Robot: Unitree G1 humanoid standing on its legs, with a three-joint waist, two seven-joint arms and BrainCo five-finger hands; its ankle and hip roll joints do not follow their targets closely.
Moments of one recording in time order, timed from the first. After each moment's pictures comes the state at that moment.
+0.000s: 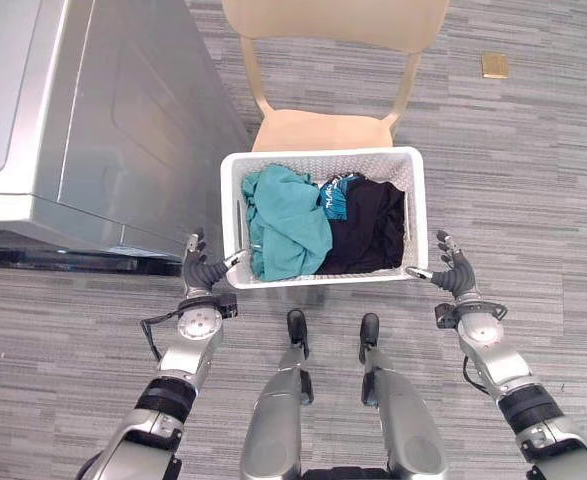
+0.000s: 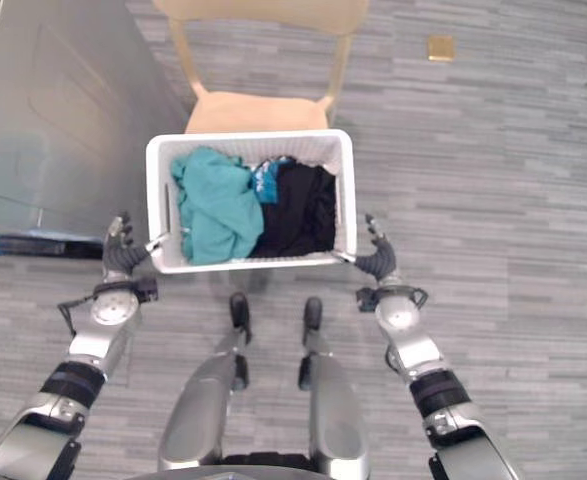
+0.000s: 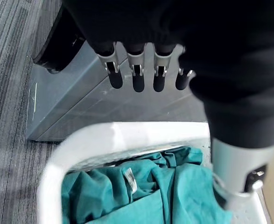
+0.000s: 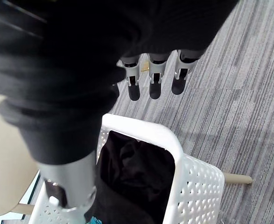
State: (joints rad) left arm -0.36 0.43 -0.19 0.50 -0.31 -0.12 0.32; right arm -0.33 -0.40 0.25 0.37 0.12 -0.07 -0.28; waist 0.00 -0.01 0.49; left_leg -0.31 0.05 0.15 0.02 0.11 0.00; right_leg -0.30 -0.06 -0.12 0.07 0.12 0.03
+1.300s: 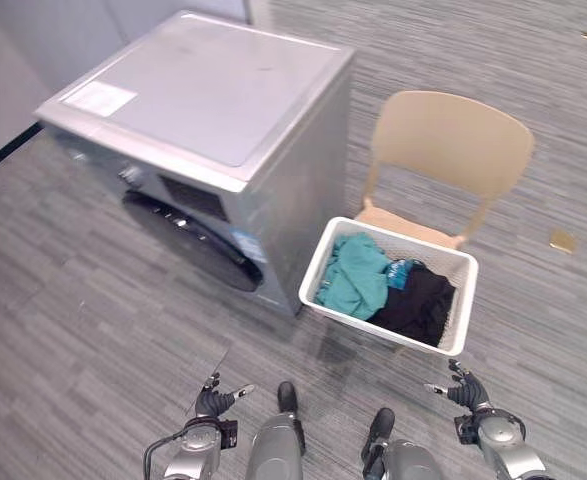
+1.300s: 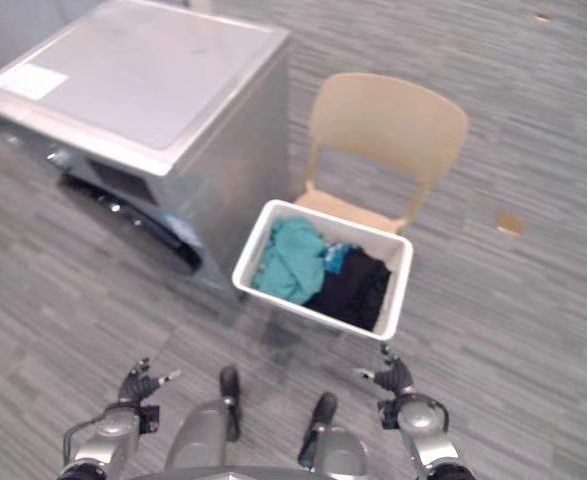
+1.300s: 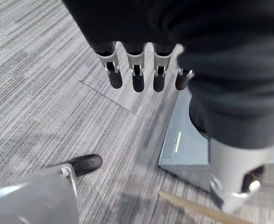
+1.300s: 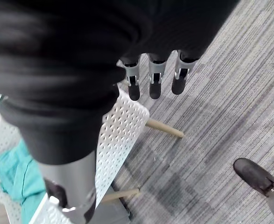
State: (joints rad) left arm -0.02 0.29 -0.16 0.82 -0.25 -0.05 0.13; right arm 0.03 -0.33 0.19 0.69 0.14 -0.05 -0.14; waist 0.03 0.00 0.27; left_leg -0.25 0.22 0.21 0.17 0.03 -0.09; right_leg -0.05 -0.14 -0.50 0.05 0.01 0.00
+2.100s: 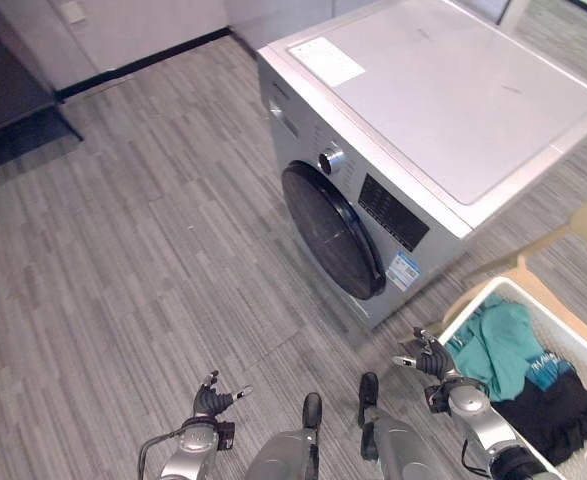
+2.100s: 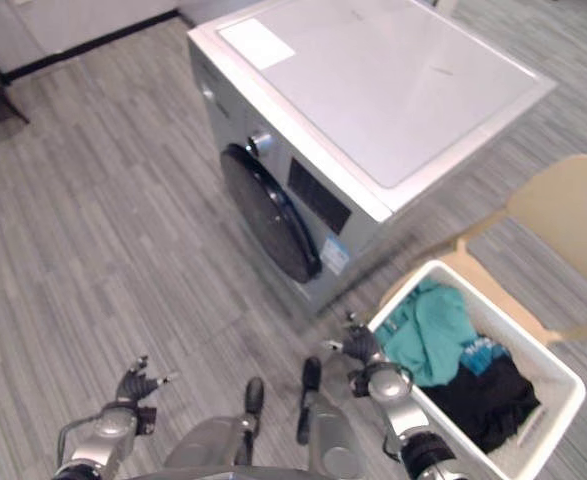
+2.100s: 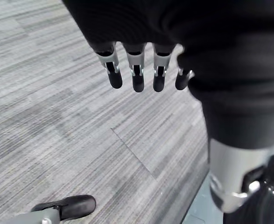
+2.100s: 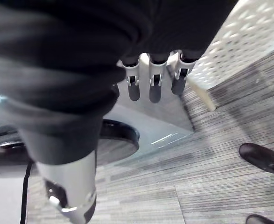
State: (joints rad) left arm 0.02 0.32 -0.19 0.82 -0.21 -0.07 0.13; right arm -0.11 -0.31 0.33 0.61 0.11 -0.04 -0.12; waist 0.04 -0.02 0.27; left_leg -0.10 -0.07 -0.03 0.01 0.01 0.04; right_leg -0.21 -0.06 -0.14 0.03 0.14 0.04
